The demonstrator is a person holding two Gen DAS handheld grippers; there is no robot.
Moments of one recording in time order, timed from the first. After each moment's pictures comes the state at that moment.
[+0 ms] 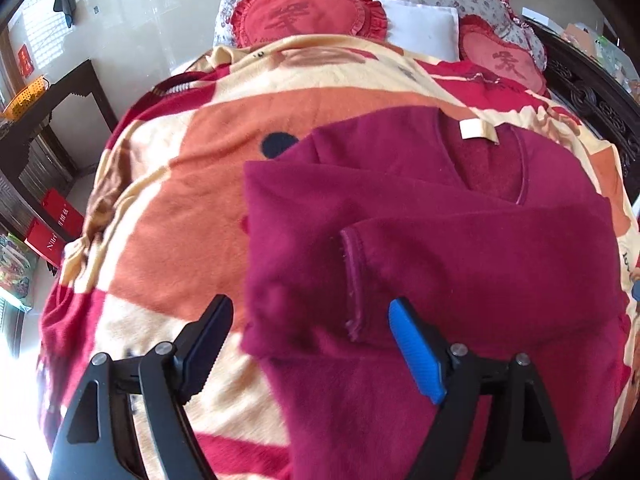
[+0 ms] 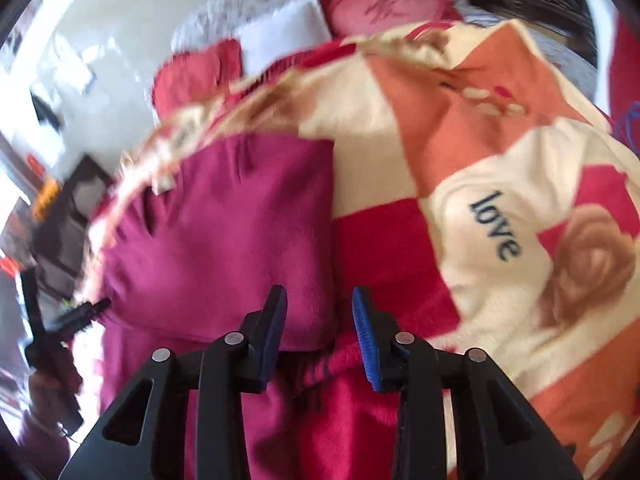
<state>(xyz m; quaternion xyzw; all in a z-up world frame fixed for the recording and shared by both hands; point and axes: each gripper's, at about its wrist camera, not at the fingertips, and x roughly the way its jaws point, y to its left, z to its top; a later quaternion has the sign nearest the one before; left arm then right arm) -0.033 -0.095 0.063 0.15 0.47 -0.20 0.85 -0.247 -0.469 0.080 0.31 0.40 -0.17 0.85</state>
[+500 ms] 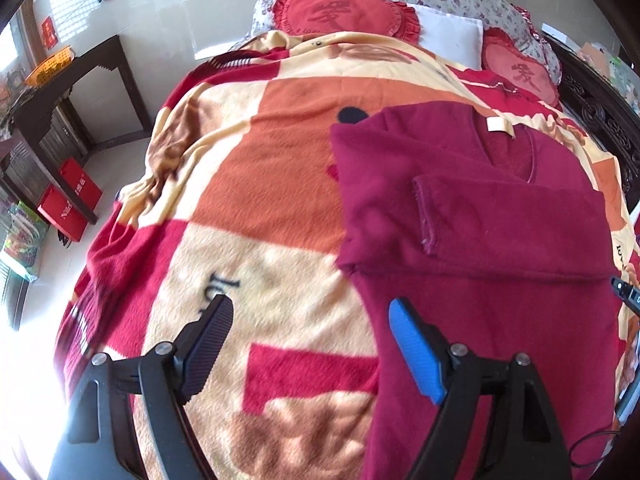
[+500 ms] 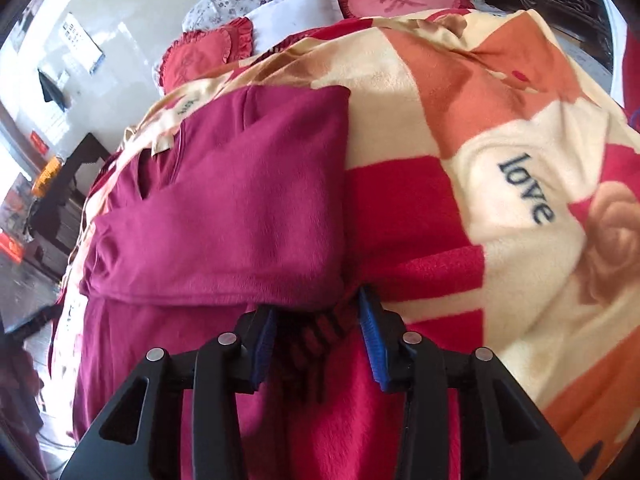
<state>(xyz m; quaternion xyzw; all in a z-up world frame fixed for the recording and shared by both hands) -0.061 -0.014 0.074 0.12 0.49 -0.17 0.85 -0.234 -0.453 0.042 0.28 0.42 -0.15 0.85</state>
